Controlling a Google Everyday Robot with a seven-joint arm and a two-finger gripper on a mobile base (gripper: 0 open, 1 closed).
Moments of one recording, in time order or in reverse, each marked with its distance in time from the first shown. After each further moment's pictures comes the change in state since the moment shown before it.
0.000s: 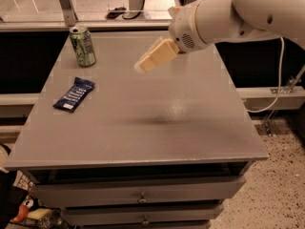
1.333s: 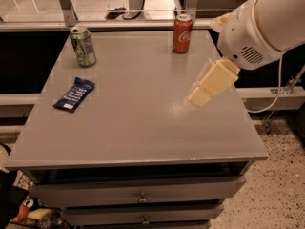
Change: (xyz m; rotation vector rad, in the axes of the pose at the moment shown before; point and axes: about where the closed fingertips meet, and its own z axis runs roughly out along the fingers) arm 0.040 0.066 -0.137 -0.028 0.343 -0.073
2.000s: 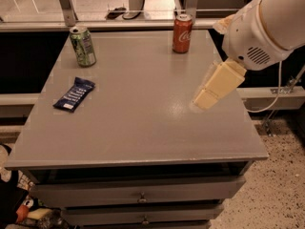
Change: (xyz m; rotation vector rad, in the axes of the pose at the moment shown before) arm 0.009 0.002 -0.006 -0.012 0.042 -0.010
